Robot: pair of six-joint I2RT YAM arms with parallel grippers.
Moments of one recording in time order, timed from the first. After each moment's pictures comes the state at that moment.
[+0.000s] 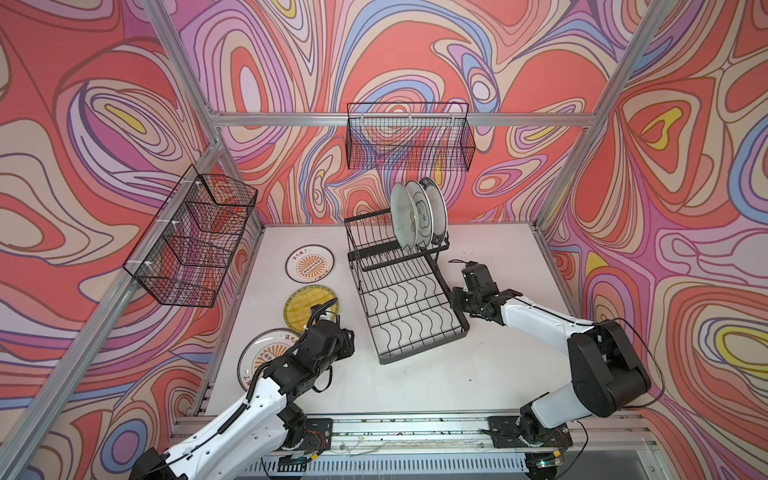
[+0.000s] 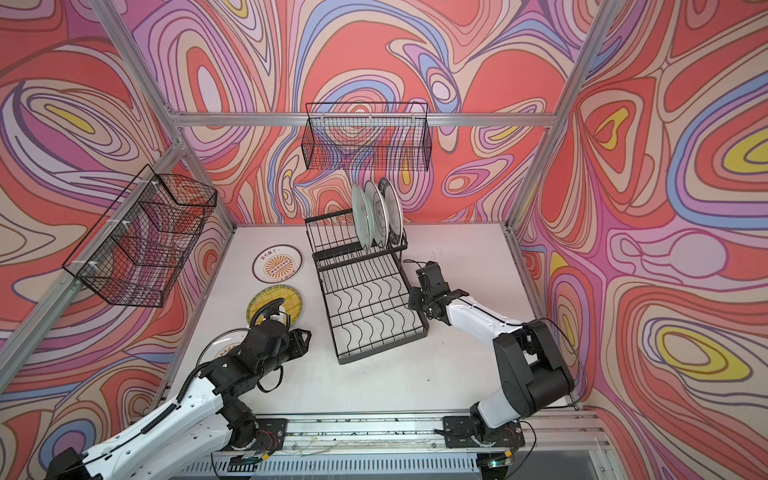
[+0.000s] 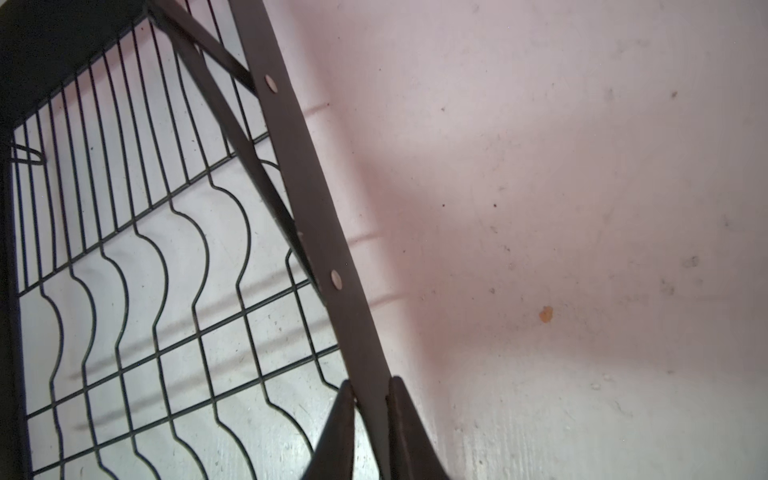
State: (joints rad) left arm -0.62 0.75 0.42 -0.41 -0.18 -0.85; right arm 0.38 1.53 0.87 -0.26 0.04 0.54
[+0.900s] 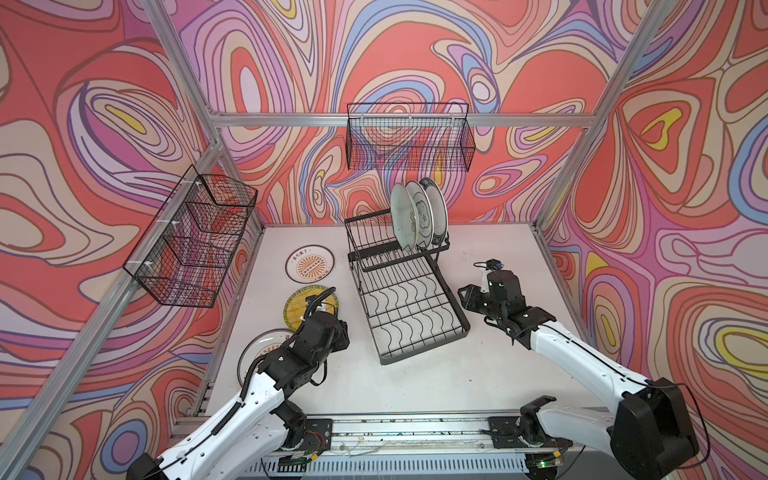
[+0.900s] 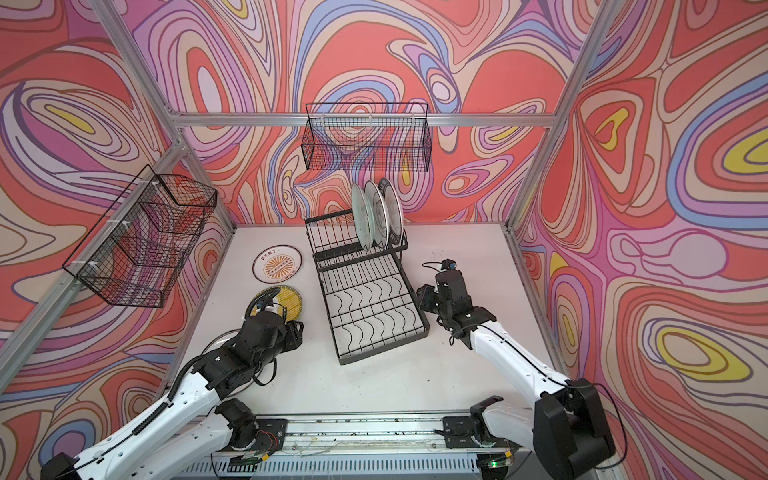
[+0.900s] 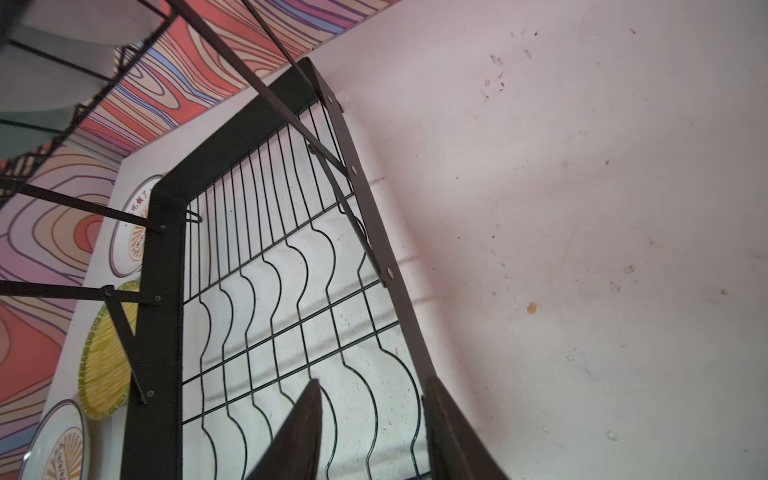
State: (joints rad) left arm -0.58 0.77 0.55 -0.52 -0.28 -0.75; right arm 0.37 1.15 0.70 -0.17 -0.02 0.60
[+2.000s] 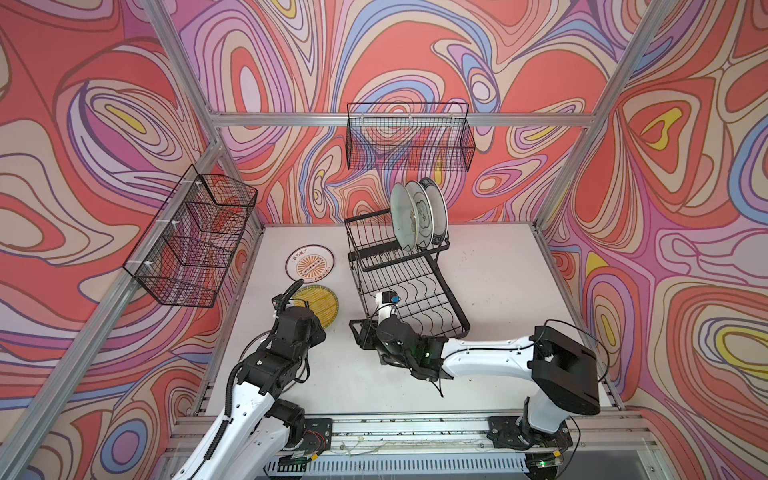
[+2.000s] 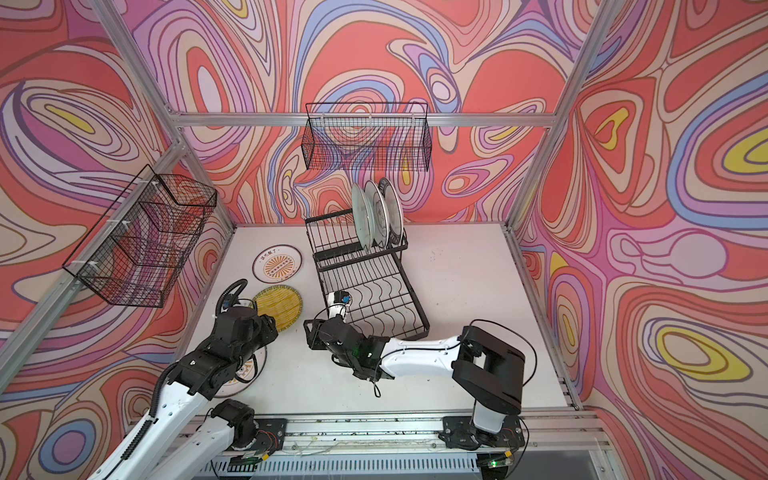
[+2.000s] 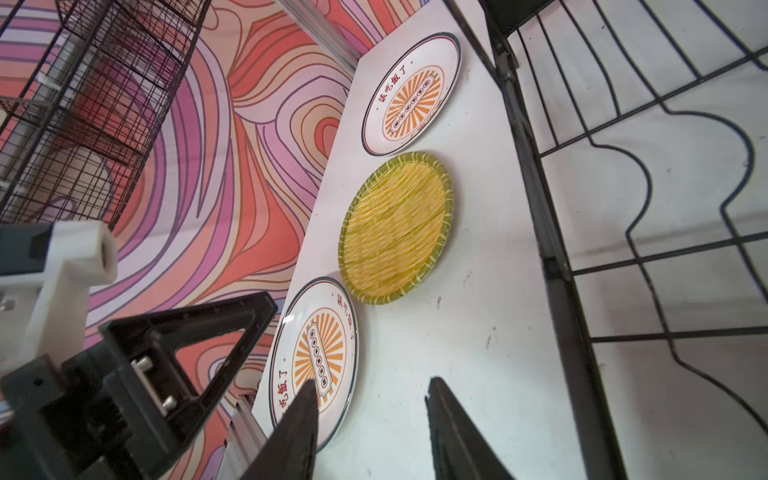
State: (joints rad) left arm -0.35 0.66 0.61 -0.70 -0.31 -0.76; right arm 1.18 1.75 1.04 0.31 0.32 1.06
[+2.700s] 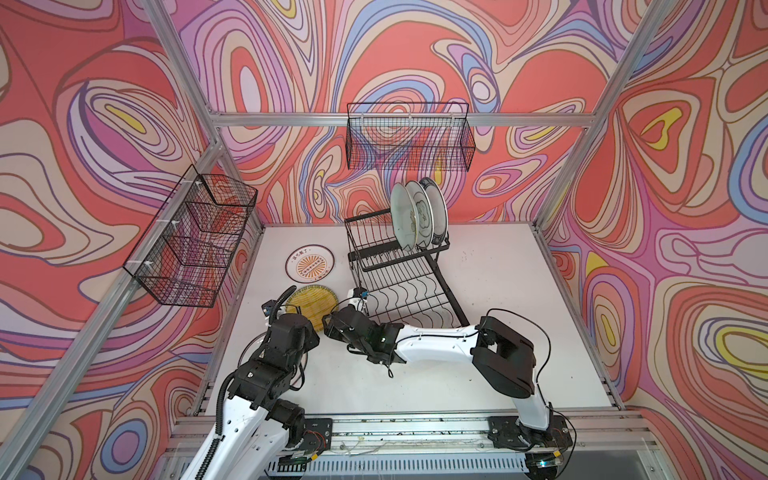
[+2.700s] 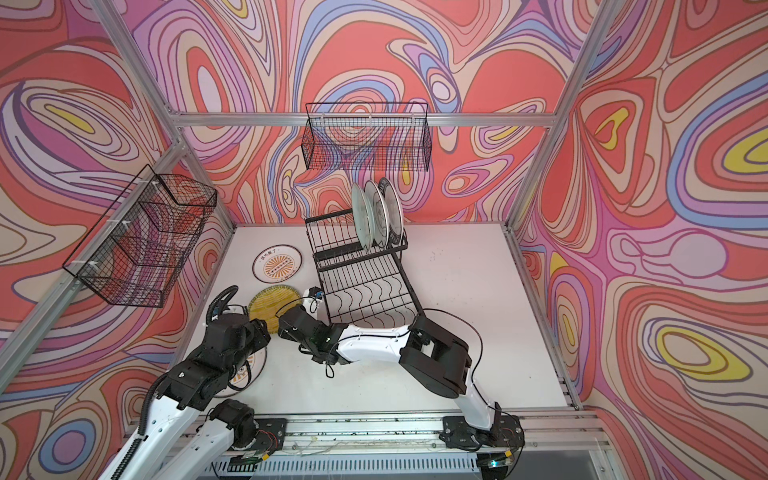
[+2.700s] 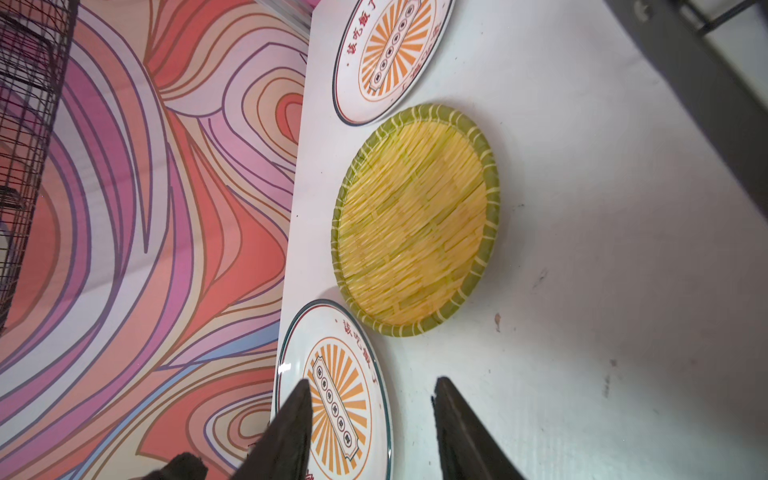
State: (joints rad) left arm -0.35 0.57 0.61 -0.77 -0.36 -0.78; right arm 1.17 2.09 1.49 0.07 0.27 1.24
